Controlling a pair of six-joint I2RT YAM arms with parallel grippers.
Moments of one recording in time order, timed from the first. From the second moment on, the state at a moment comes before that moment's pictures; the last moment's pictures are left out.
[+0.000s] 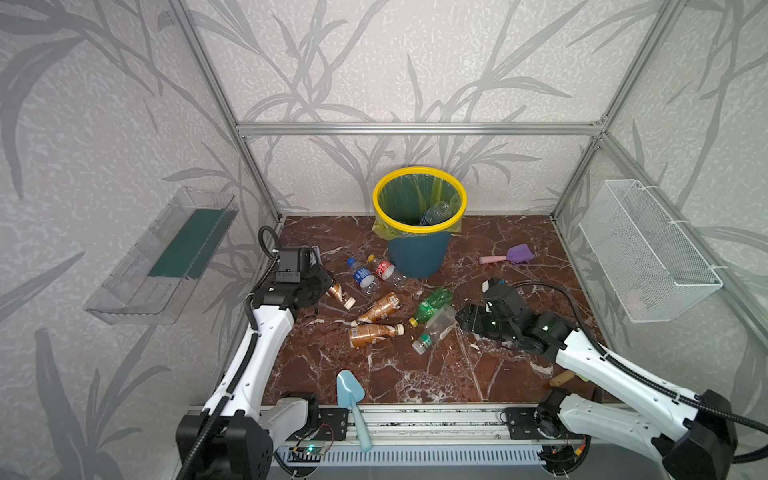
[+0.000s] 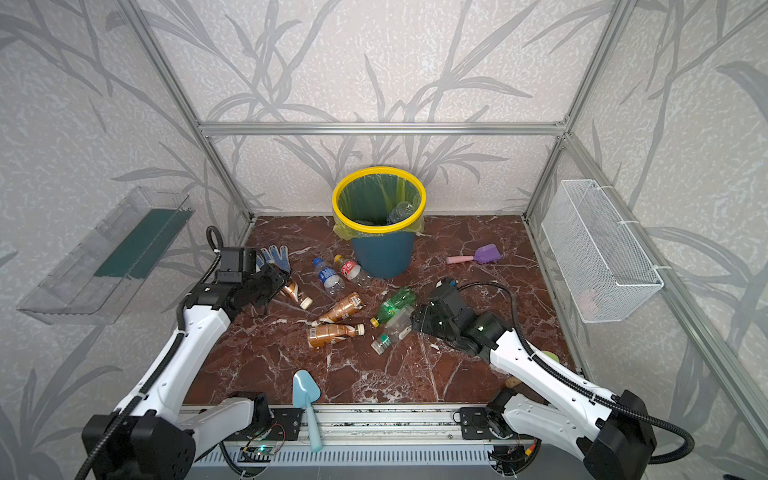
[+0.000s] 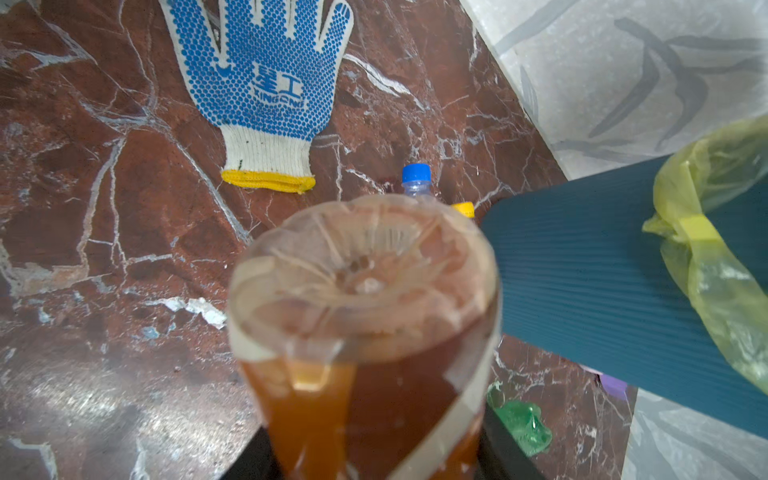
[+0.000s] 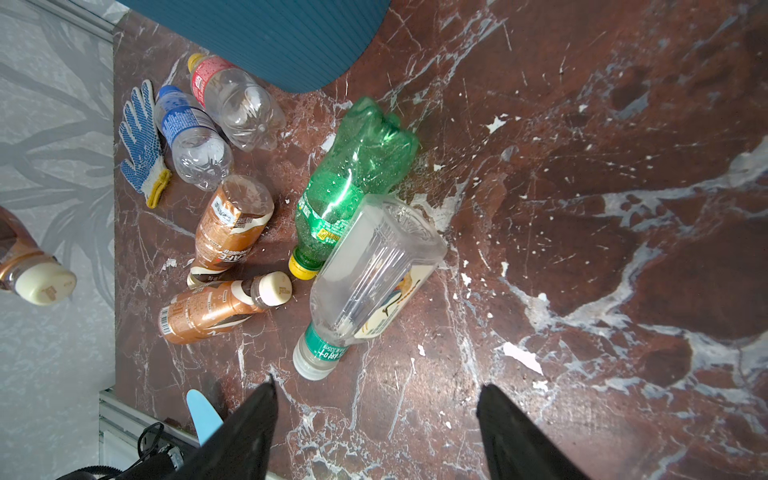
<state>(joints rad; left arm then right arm) -0.02 1.06 0.94 -0.71 0.10 -0.79 0.73 1.02 0.76 -0.61 0.03 0.92</state>
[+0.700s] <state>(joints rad) -0.25 1.29 1.64 -0.67 0.21 -0.70 0.70 0.95 0.74 -0.67 0.05 0.91</state>
